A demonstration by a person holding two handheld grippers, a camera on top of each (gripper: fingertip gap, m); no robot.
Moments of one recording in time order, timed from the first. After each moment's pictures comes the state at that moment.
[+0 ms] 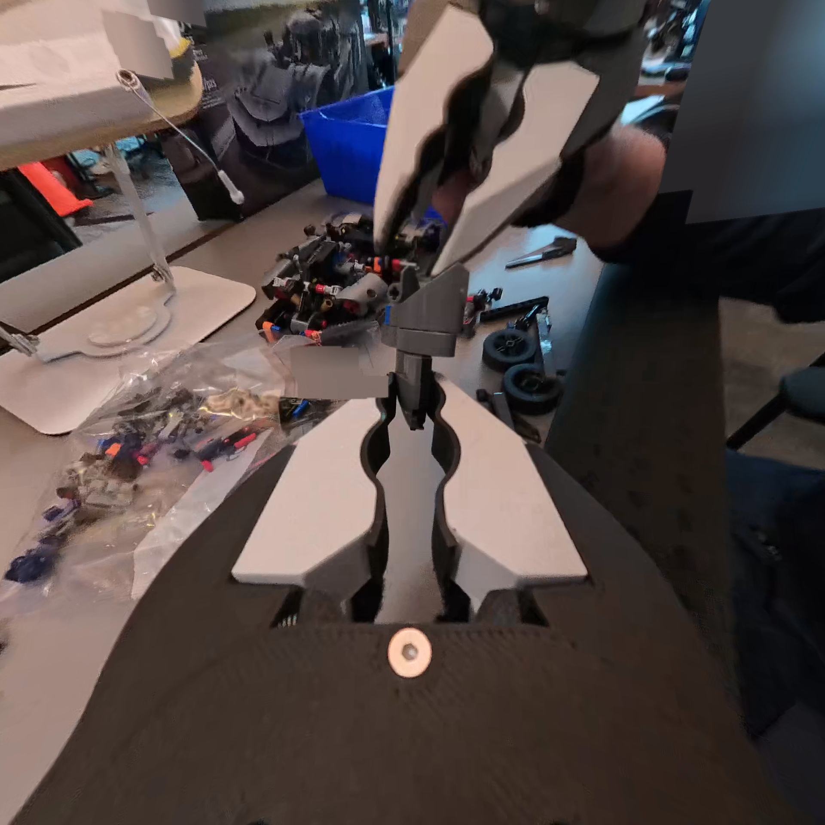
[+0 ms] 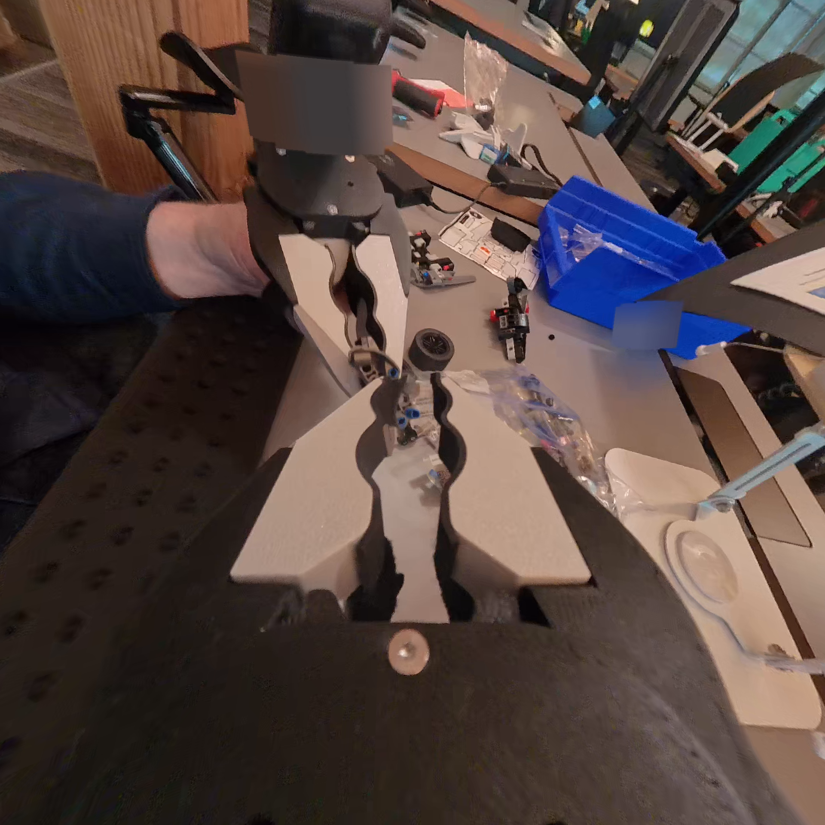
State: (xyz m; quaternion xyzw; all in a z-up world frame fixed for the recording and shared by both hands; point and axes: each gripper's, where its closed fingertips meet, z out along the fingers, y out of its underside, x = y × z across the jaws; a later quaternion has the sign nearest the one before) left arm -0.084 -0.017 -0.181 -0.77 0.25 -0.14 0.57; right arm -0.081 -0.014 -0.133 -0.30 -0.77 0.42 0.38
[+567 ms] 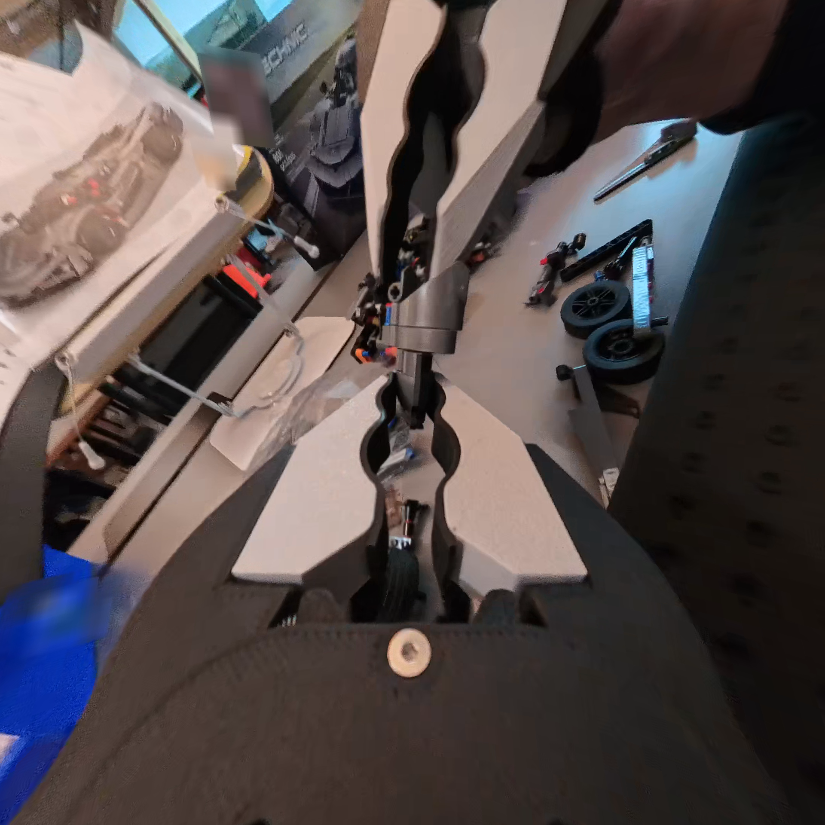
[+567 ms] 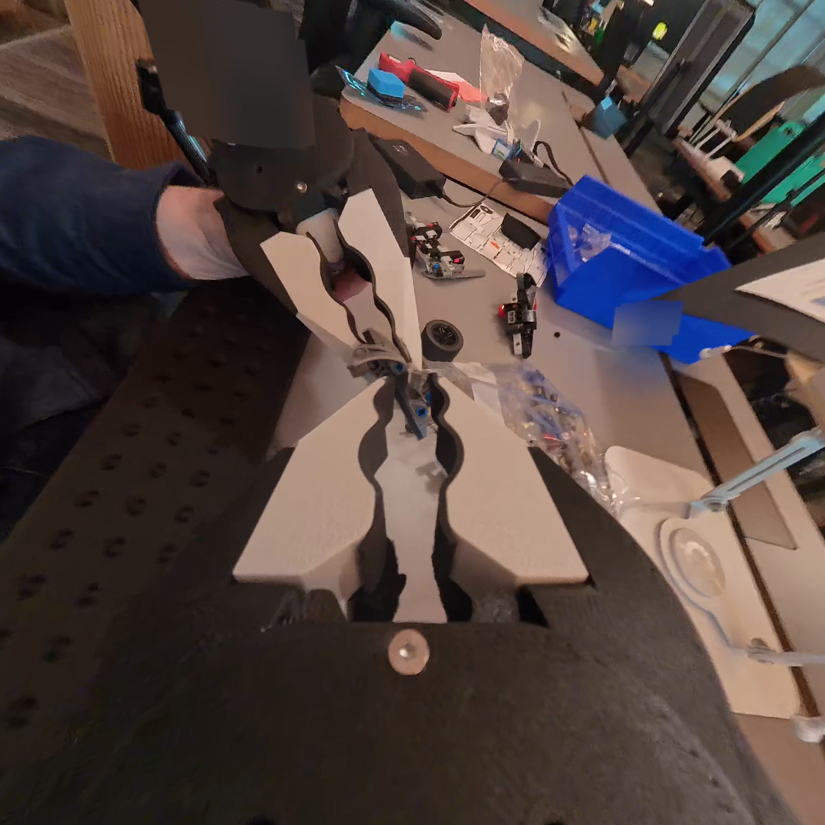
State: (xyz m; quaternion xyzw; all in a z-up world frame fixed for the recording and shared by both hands) left arm -0.084 -0.012 -0.172 -0.72 0.33 0.09 0.60; right arm -0.070 -0.016 -0.140 -0.29 -0.78 0.40 0.38
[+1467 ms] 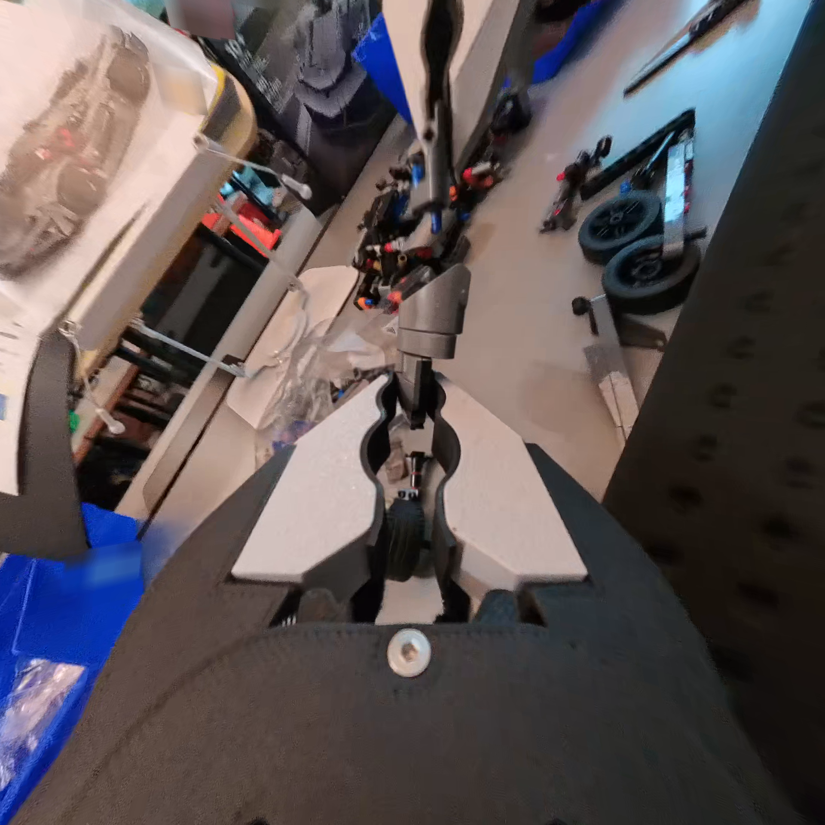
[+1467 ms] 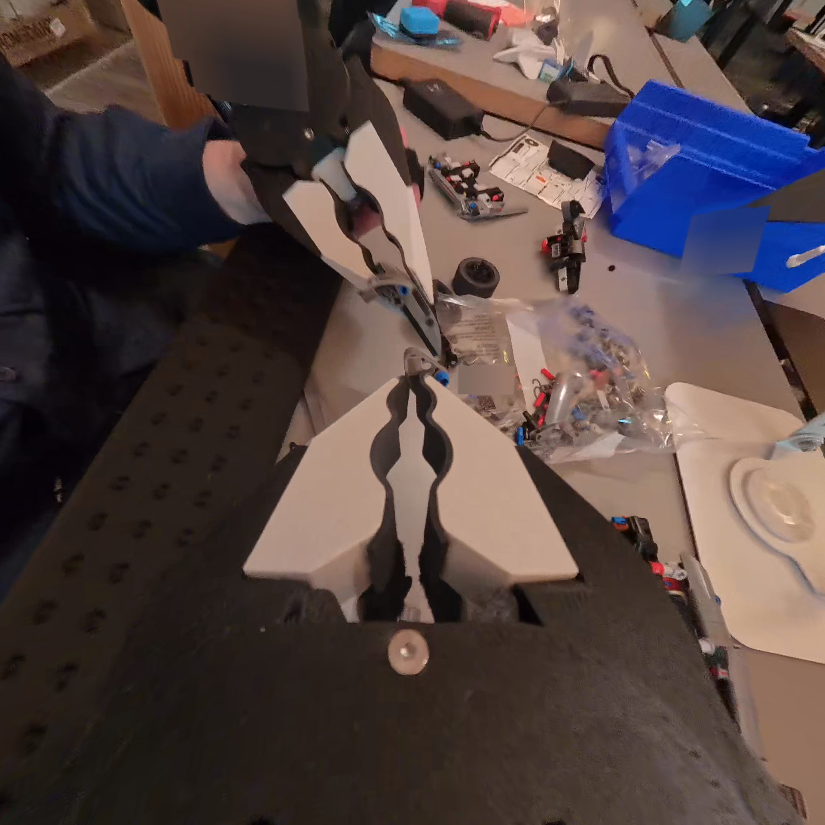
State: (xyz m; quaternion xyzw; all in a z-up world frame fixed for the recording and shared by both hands) left arm -0.099 -0.017 -0.195 -0.75 0.34 0.14 0.55; right arm -0.042 0.011 -0.163 -0.33 -0.80 0.41 0.30
